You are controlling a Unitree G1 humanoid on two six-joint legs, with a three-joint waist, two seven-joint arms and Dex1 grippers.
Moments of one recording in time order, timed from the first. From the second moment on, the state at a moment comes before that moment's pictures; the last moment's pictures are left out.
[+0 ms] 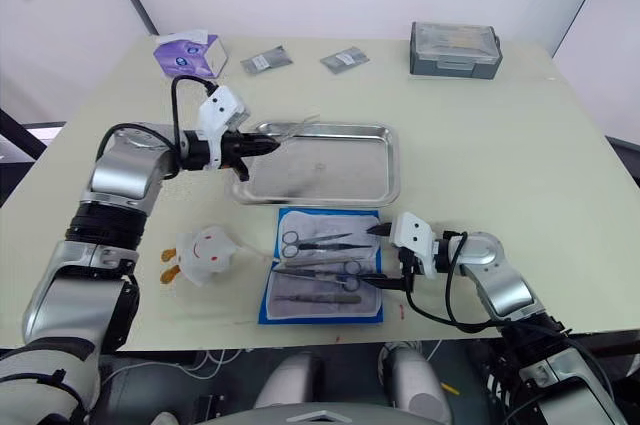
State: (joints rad) left arm -0.81 0.66 -0.12 0.39 -0.12 0.51 -0.91; right arm -0.26 -0.47 0.34 0.08 0.16 0.09 1.06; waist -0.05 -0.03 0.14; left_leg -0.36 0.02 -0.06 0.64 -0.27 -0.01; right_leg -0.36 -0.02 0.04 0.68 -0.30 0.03
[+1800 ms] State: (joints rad) left arm -0.72 0.37 0.05 0.24 -0.10 1.02 -0.25; right arm -0.25 -0.49 0.34 0.04 0.16 0.11 1.04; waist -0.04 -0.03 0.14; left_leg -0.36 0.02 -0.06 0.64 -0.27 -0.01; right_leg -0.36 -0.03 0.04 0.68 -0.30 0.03
